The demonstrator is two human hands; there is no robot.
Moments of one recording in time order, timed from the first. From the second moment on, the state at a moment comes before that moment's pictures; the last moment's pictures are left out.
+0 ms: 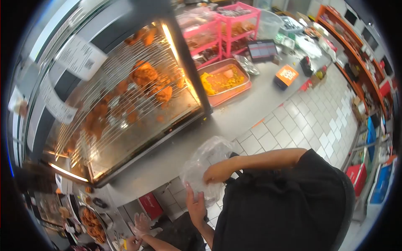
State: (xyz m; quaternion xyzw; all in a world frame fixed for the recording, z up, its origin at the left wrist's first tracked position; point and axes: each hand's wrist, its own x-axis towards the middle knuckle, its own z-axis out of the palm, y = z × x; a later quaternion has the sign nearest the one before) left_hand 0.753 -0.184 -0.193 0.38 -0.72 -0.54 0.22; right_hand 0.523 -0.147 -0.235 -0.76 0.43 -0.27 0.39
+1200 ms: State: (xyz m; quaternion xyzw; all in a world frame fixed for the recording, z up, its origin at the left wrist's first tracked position) left_hand 0.263 -0.106 -0.233 0.35 -0.85 -0.37 -0.12; right_hand -0.062 0.142 -0.194 -0.58 0.77 -0.16 0.22
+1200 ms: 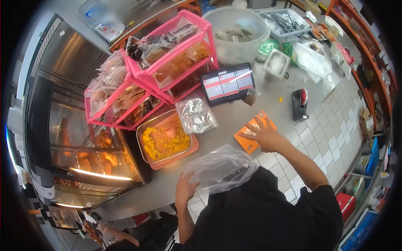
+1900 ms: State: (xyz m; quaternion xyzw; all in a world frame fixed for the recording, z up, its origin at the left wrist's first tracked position) left_hand 0.177 -0.059 -0.219 0.35 -0.86 -0.35 -0.10; right_hand -0.101 0.159 -0.132 -0.47 0.76 -0.43 0.13
